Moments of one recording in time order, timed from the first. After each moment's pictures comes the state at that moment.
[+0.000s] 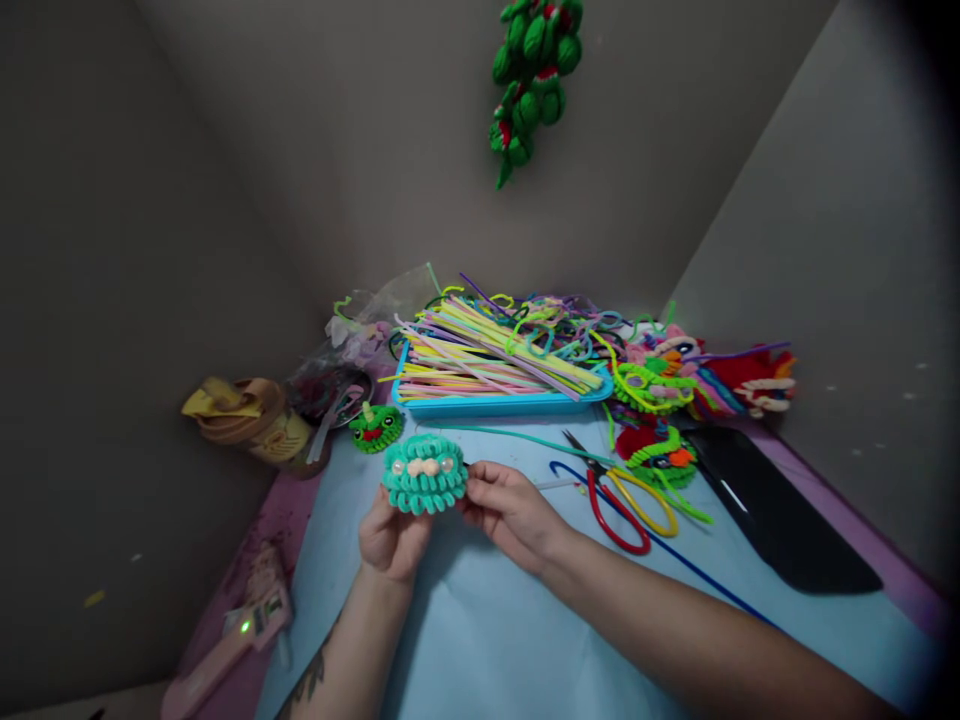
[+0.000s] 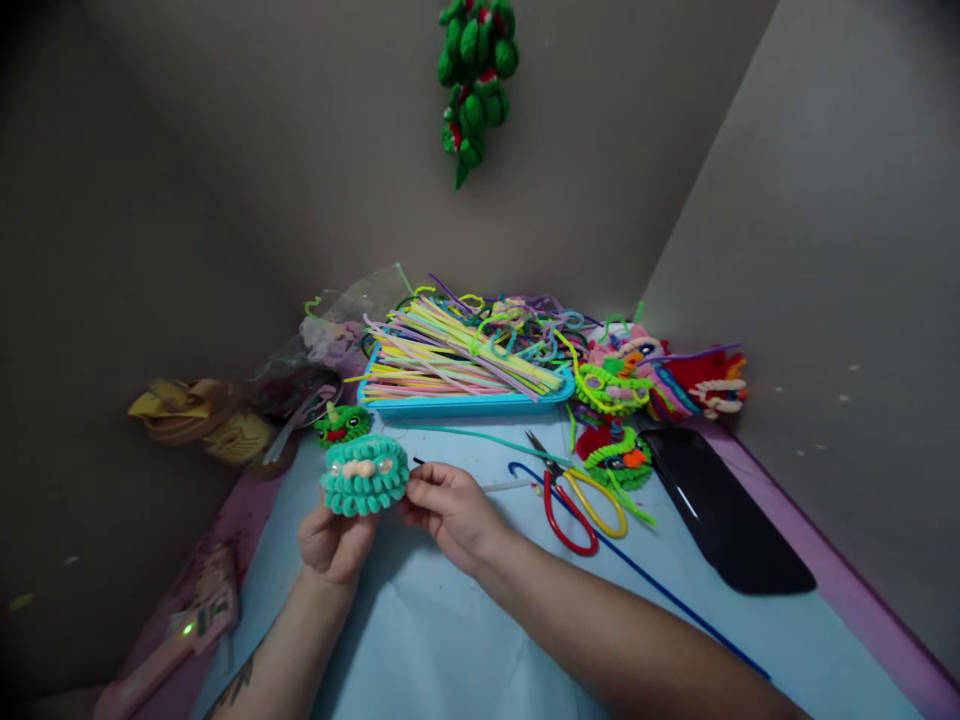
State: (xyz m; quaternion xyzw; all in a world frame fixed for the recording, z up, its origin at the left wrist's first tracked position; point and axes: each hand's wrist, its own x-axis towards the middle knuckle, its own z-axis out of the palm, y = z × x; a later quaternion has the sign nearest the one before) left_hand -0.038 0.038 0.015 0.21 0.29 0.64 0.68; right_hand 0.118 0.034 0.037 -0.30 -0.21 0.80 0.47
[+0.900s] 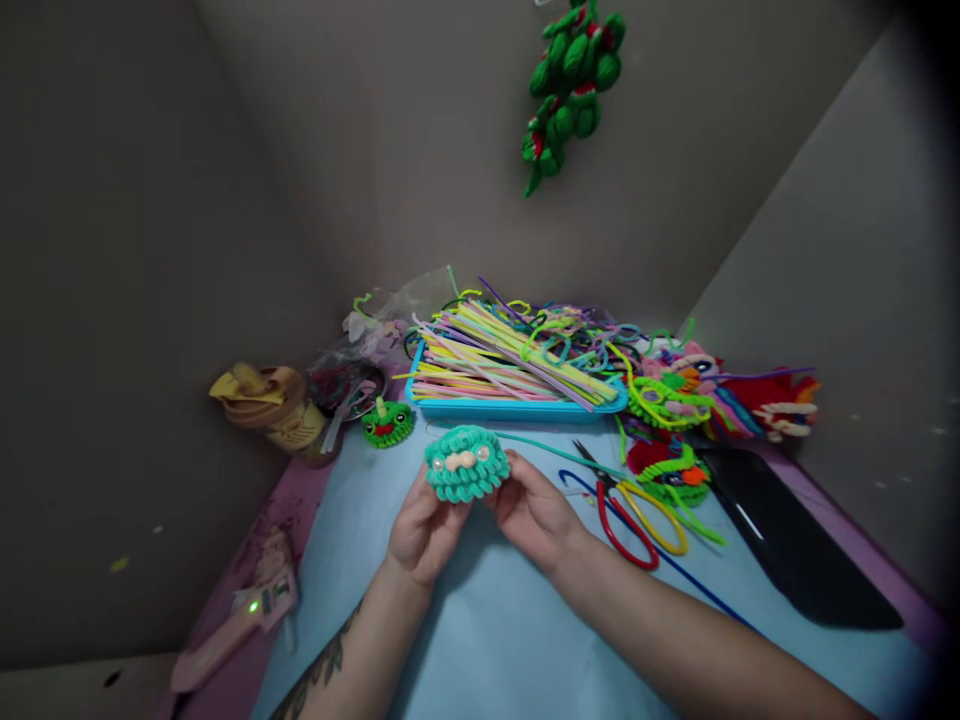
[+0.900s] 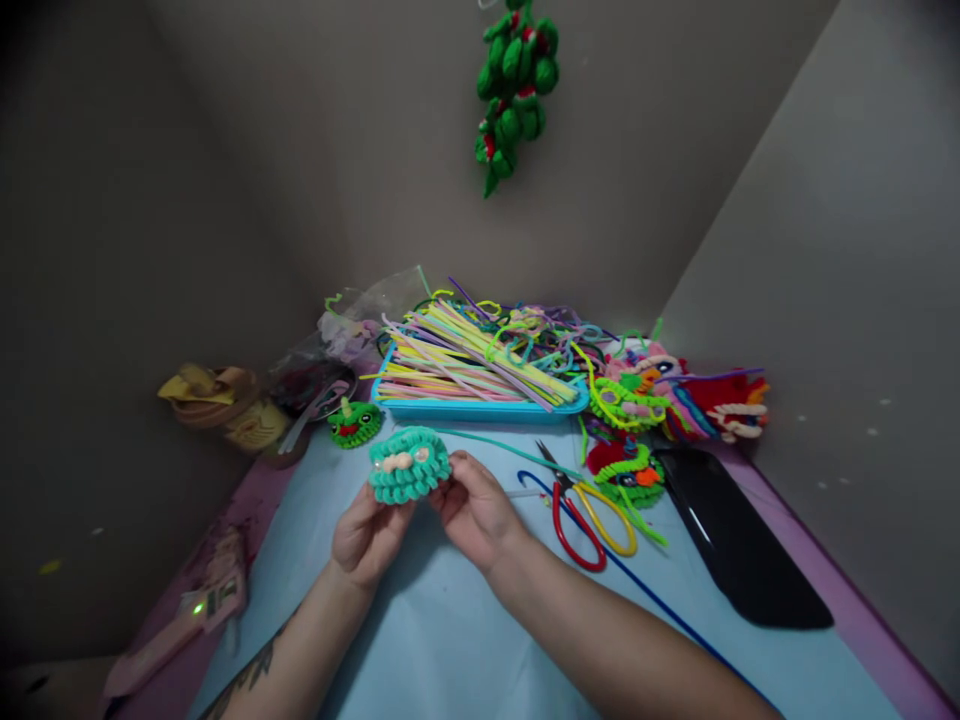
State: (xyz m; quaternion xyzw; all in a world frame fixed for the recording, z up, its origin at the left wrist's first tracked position) left_hand -0.019 0.030 0.015 0.22 0.19 0.59 0.76; right_hand 0.123 0.046 0.028 -0.24 -0.12 0.78 0.57
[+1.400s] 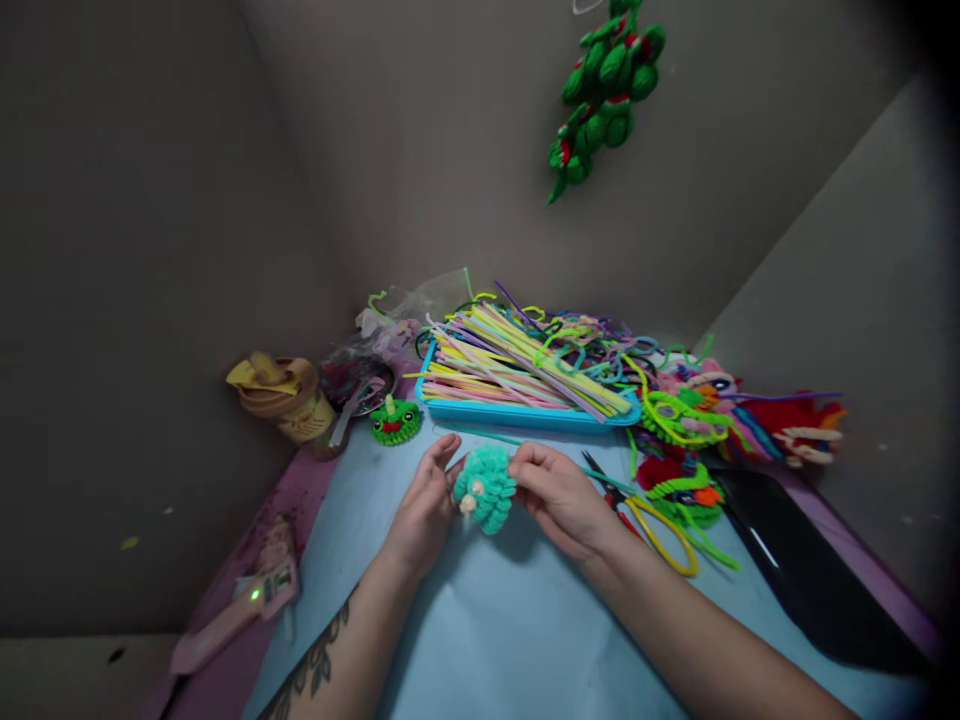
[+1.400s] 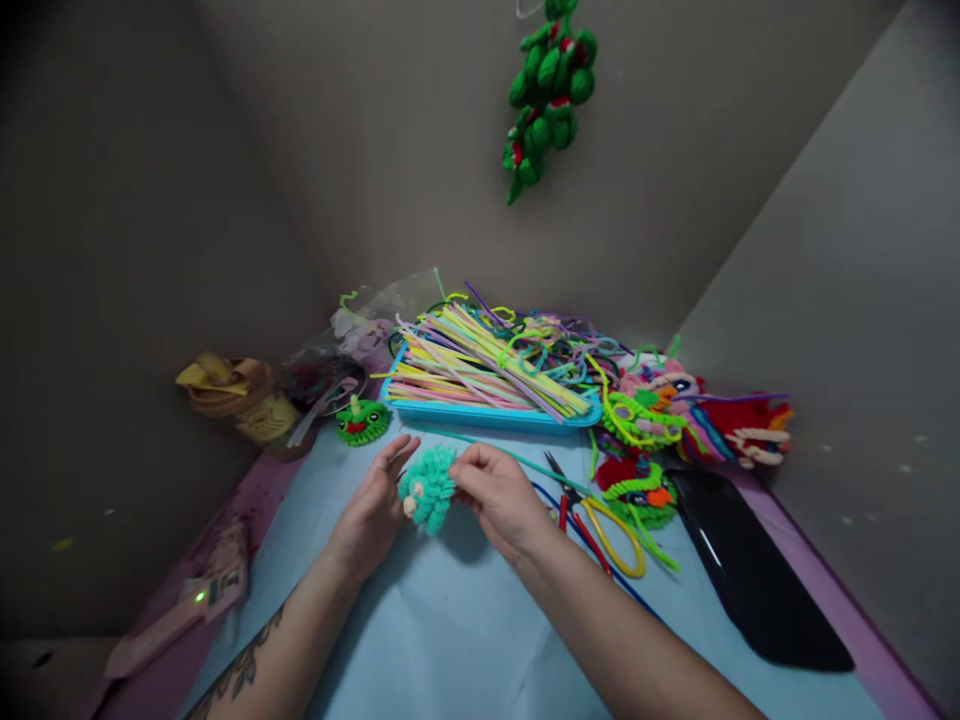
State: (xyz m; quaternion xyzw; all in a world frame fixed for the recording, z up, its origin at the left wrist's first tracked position) left_hand -0.017 0.033 0.033 0.31 0.33 0.57 0.68; right_hand 0.142 0.050 0.064 -0.36 -0.30 0.73 0.49
